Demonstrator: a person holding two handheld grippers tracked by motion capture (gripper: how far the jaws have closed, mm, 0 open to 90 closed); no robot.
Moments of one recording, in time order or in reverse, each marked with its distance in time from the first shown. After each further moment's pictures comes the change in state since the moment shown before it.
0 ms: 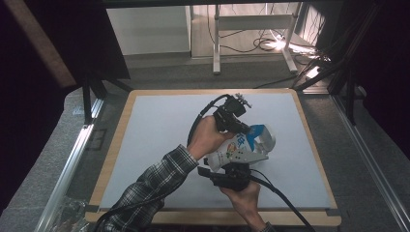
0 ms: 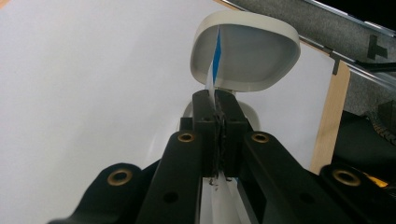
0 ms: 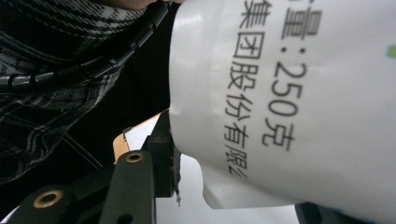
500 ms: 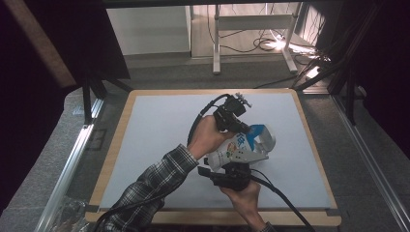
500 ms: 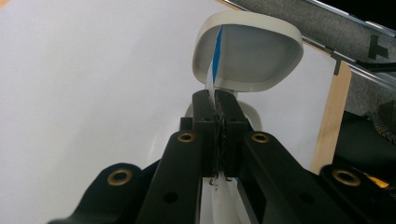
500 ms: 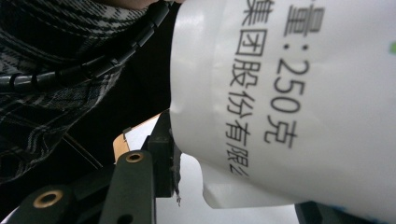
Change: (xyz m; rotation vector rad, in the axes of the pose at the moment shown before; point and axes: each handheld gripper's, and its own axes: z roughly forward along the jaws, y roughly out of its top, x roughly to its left) left arm 0.001 0.001 0.000 0.002 0.002 -0.003; right arm -0.001 0.000 0.000 -0.001 0.001 0.004
